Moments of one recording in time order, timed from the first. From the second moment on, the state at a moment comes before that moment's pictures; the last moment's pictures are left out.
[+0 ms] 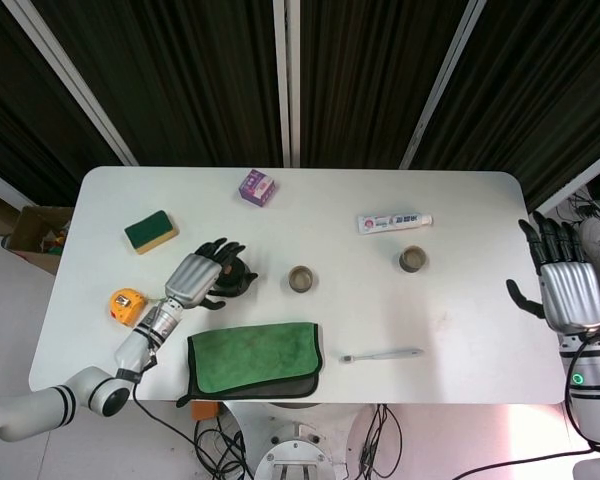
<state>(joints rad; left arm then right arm) -0.67 -1.59 -0.12 -1.28 1.38 0.94 0.09 0.31 -1.07 0.10 -1.68 -1.37 1.45 -0.10</state>
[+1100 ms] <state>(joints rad) -0.85 -1.49 -0.22 -1.28 1.18 0.73 0.17 0.25 -1.07 0.11 -1.65 -1.42 1.43 -0.07</state>
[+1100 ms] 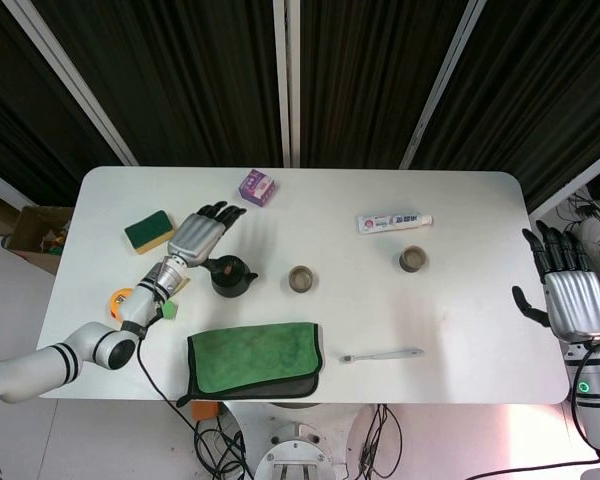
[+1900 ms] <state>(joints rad) -0.90 -1.39 -0.19 -1.36 1.10 0.57 0.06 0.24 -1.06 0.12 -1.65 -1.43 1.41 -0.06</state>
